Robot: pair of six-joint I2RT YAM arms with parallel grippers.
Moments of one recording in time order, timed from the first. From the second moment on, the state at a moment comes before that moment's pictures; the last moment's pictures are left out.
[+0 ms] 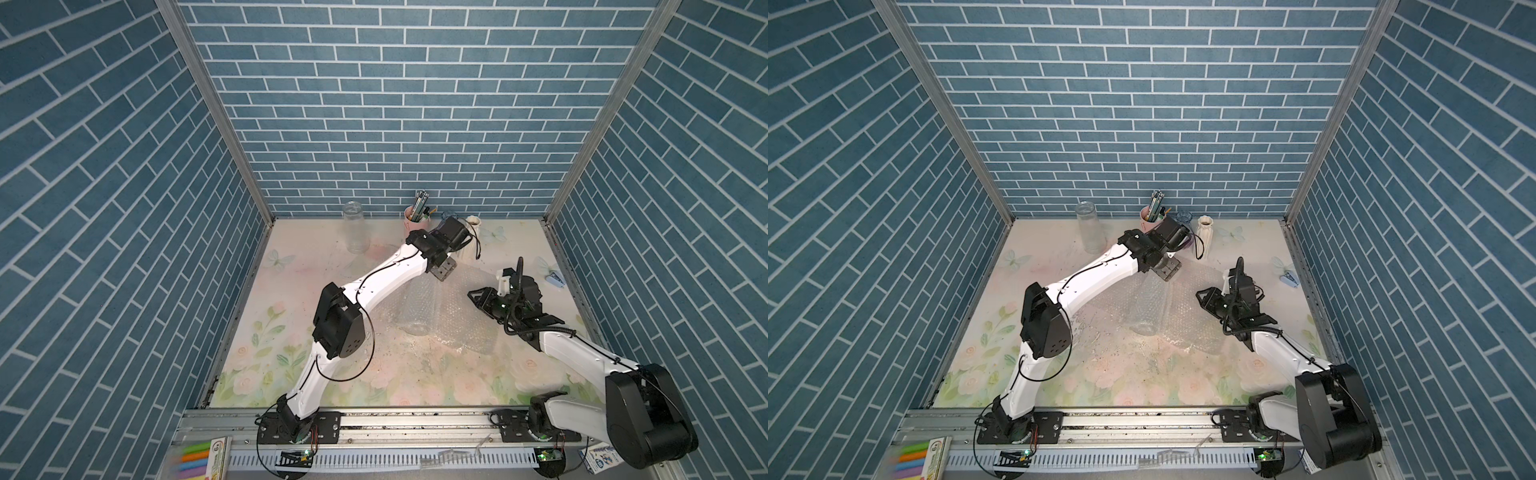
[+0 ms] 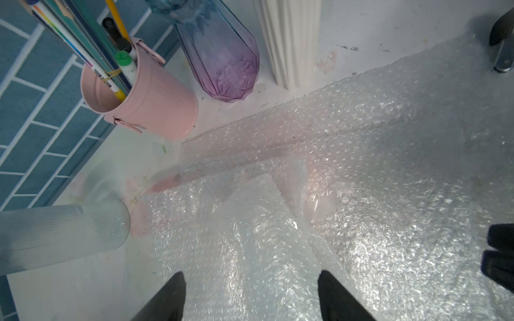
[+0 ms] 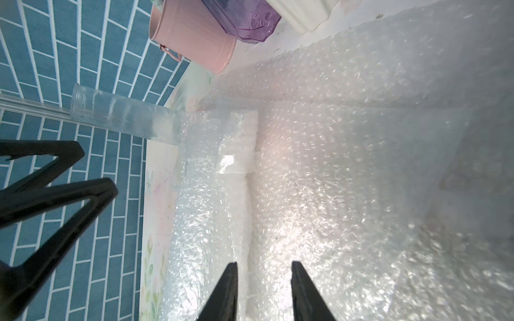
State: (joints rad) left arm -0.82 2.18 2.16 -1.02 -0.32 -0.01; right arm 0.32 1.23 0.53 0.09 -0.35 0.82
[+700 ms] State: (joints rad) left arm -0.71 1.97 1.61 -0.79 -0.10 -0.21; right arm 0.42 1.45 0.74 0.14 -0.35 0.86
